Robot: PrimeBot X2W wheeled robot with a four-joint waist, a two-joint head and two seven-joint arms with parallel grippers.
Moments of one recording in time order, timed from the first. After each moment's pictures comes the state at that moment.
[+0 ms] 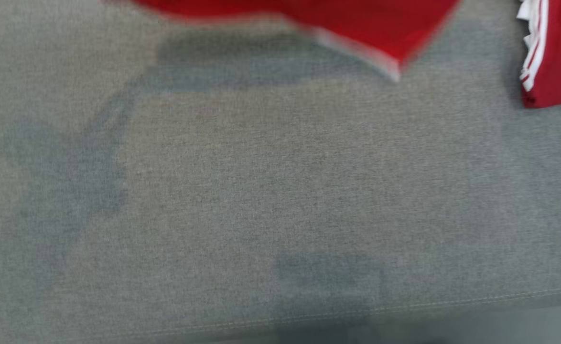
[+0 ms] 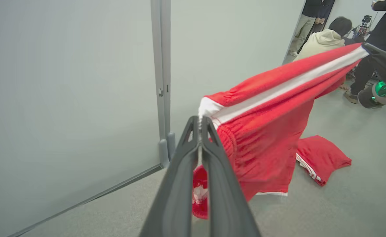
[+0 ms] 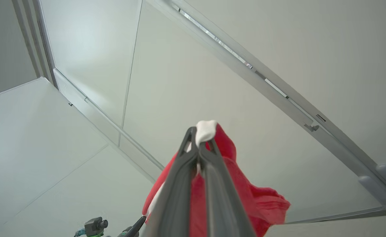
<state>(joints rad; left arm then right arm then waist) -0.99 0.87 -0.32 -0.39 -1.32 0.11 0.43 -0.83 -0.71 0.13 -0.32 1.81 -0.13 0.11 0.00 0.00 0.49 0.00</state>
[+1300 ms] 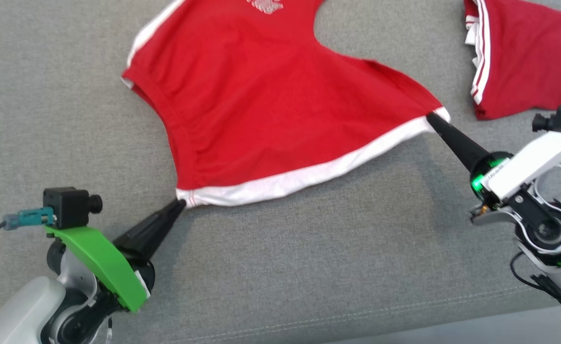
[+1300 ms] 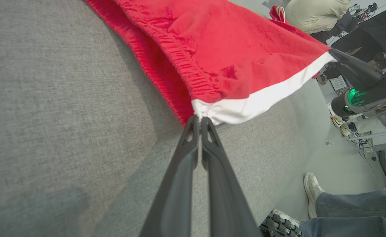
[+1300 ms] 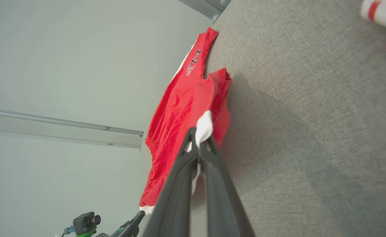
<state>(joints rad) -0.34 0.60 -0.71 -0.04 -1.23 -0.09 0.04 -0.40 -0.56 0.62 -0.04 1.66 -0.07 -0.01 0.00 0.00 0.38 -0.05</state>
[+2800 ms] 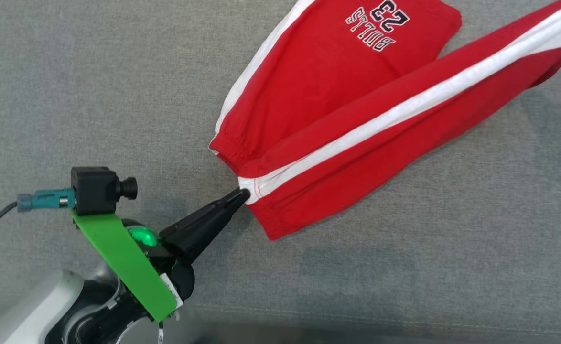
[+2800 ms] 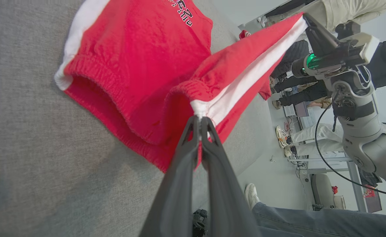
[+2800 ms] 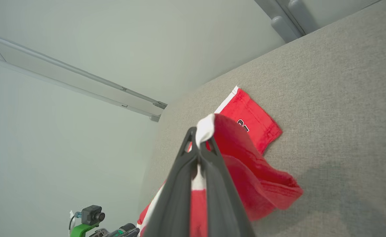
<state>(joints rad) -0.32 0.59 -0.69 -0.41 -1.44 -0.01 0.16 -0.45 -1.07 0.35 -0.36 1.87 -0.13 0.18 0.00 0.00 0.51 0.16</state>
